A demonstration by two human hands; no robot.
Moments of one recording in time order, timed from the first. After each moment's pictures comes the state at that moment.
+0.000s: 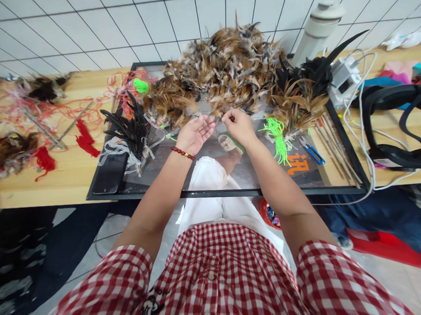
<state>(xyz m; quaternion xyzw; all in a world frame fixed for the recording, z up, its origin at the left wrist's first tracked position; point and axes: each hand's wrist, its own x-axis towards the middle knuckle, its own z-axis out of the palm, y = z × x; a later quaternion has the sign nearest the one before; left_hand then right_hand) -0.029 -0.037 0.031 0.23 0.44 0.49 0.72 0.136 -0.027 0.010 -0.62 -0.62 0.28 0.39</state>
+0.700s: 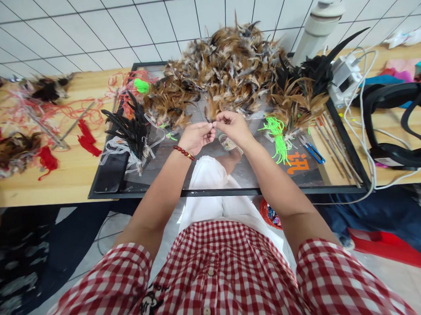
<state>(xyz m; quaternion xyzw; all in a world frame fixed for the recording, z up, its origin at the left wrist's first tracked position) -0.025 -0.043 0.028 0.33 0.47 0.41 0.71 0.130 -0.027 0.002 -0.53 -0.62 0.35 0.46</state>
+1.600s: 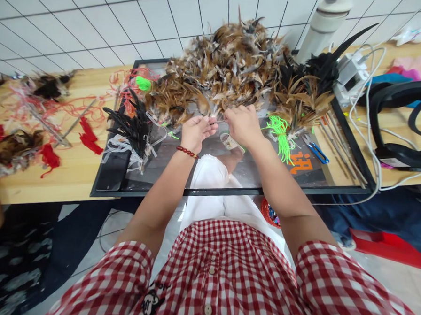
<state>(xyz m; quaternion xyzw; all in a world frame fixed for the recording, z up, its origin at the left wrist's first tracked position) -0.022 -0.039 0.026 0.32 0.50 0.50 0.63 0.148 -0.043 0.022 -0.57 -0.80 0.00 0.20</state>
